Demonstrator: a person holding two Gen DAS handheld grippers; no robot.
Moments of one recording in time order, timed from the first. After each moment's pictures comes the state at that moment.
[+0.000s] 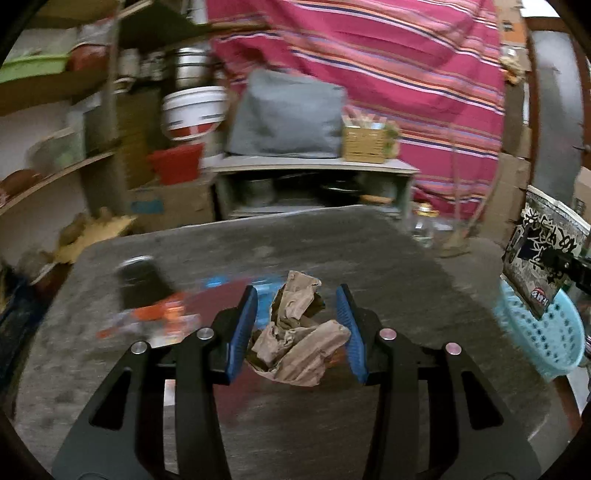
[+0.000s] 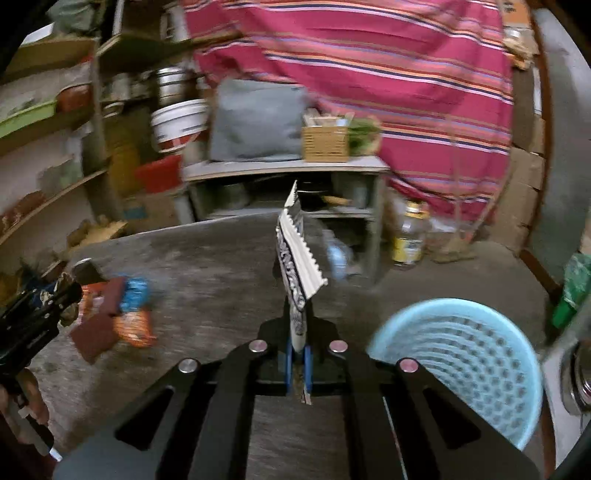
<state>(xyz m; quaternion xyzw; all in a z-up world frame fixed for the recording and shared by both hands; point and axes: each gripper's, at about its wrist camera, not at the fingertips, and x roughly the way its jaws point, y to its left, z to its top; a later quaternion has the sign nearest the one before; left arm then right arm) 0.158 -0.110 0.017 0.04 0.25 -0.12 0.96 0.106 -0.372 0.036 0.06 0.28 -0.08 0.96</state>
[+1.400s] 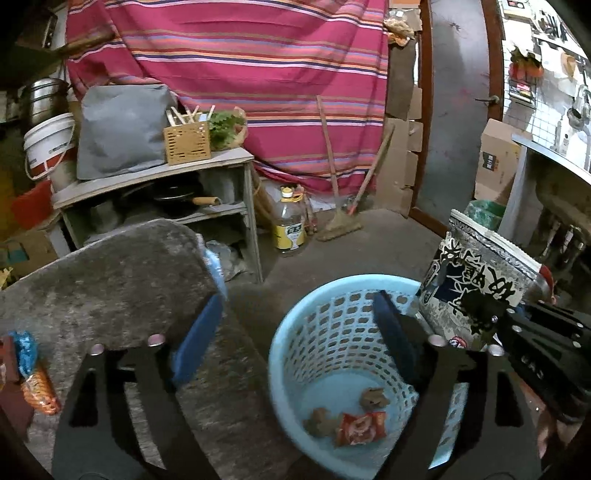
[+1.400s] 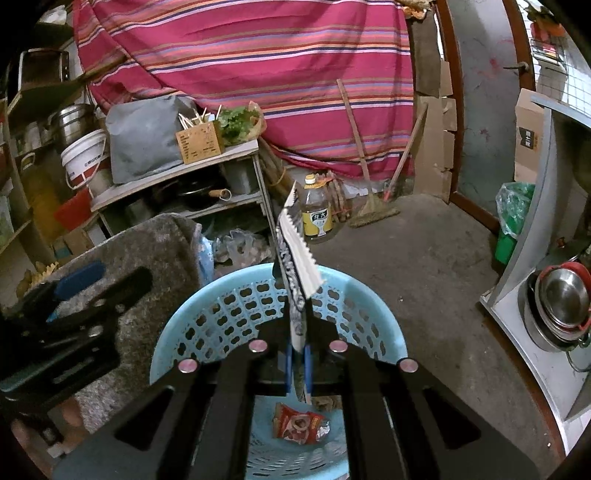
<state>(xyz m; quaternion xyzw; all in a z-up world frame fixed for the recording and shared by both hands) 0.123 -0.383 0.007 0.08 0.26 -0.31 0.91 0.049 -0.533 -0.001 0.14 0.30 -0.19 0.93</state>
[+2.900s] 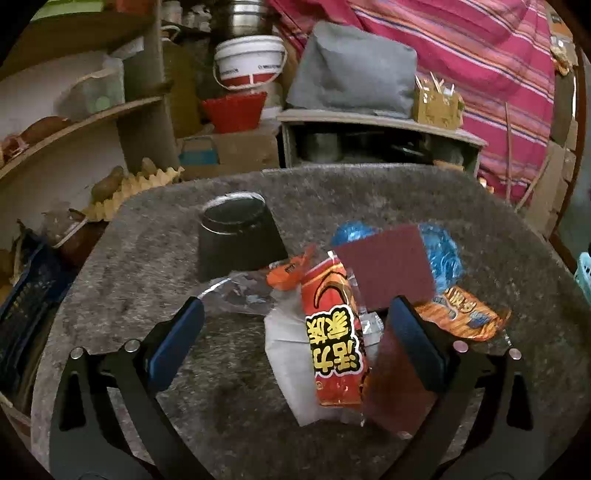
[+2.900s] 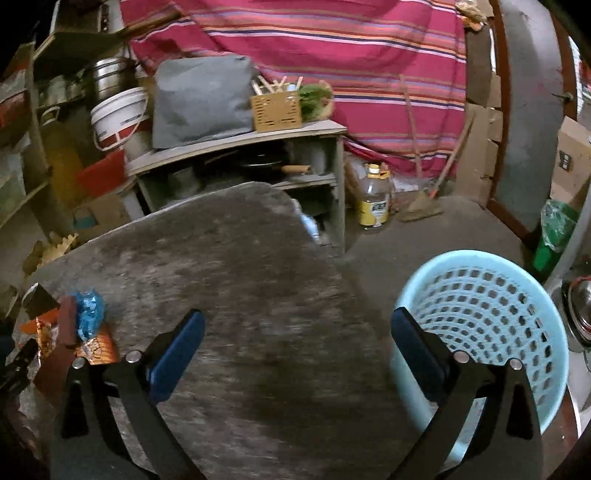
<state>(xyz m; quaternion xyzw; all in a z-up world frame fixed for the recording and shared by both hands) 0.228 0.020 -0.044 0.04 0.33 -0.04 0.94 0.173 -0.312 -0.013 0.09 0.32 -0.16 0.93</state>
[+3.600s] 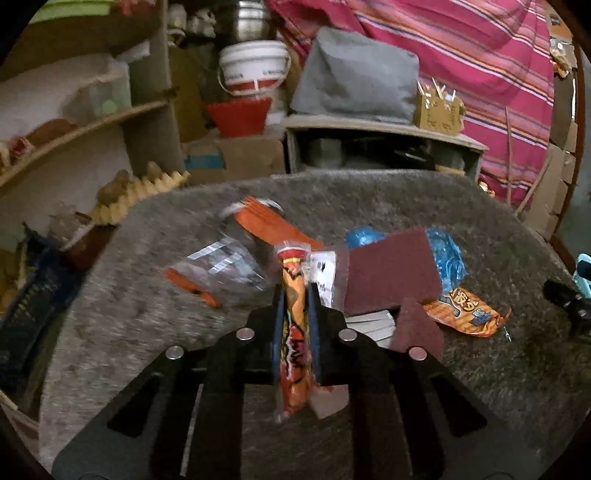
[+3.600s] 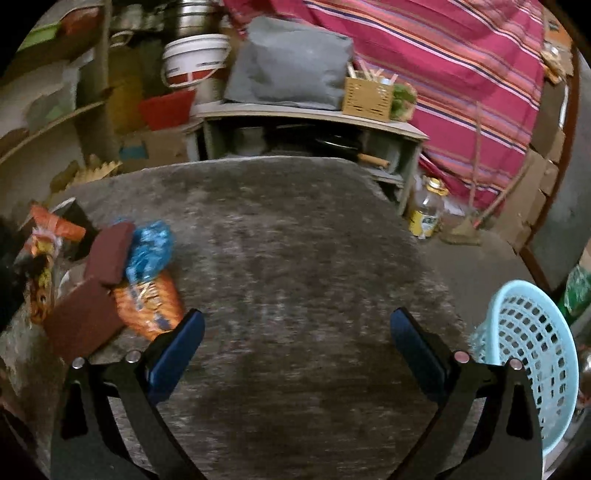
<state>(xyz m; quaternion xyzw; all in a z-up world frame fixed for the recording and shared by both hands) 0.210 0.034 -0.031 0.04 0.31 -0.03 0.95 0.196 -0.215 -0.029 -0.01 0.36 -0.06 0.93</state>
